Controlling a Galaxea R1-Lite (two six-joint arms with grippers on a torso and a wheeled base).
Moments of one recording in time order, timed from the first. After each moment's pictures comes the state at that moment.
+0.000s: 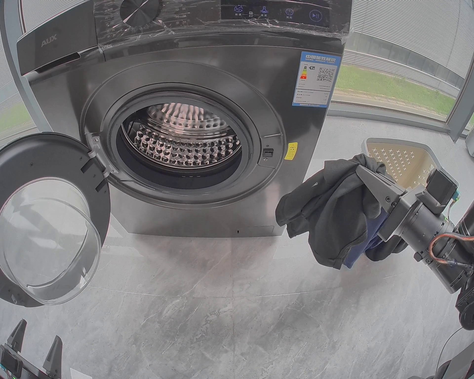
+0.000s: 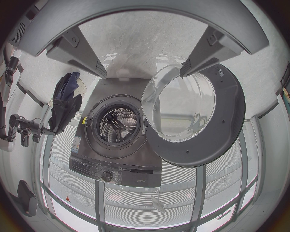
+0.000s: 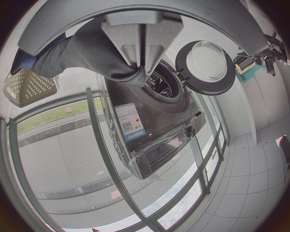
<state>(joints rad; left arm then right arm) -0.01 0.02 -0.02 0.00 0.02 -0.06 0.65 1.45 -0.44 -1.29 -0.08 0.12</state>
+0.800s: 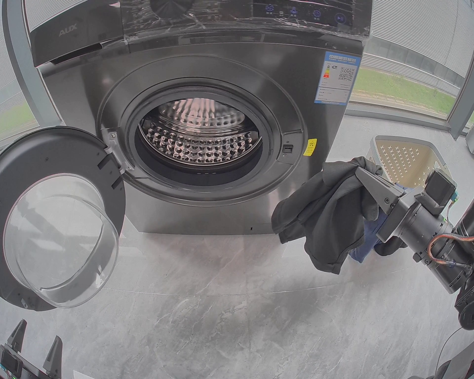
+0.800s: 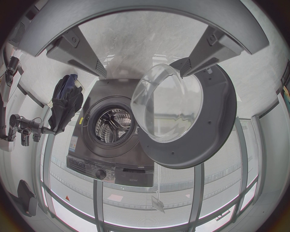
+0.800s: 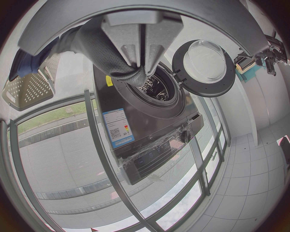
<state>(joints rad) -0.01 0.02 -0.02 0.01 0.02 -0.06 0.64 1.46 -0.43 -1.28 -0.08 0.12</state>
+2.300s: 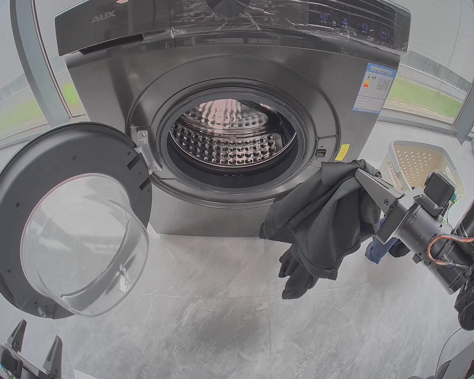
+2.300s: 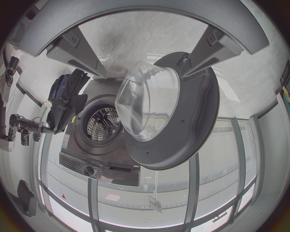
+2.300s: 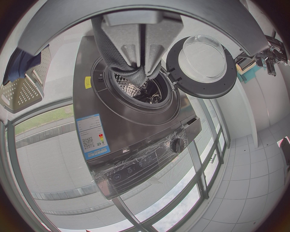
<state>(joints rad) -0.01 0.02 -0.02 0.00 0.02 -0.06 0.64 1.46 -0.43 -1.28 -0.08 0.12</state>
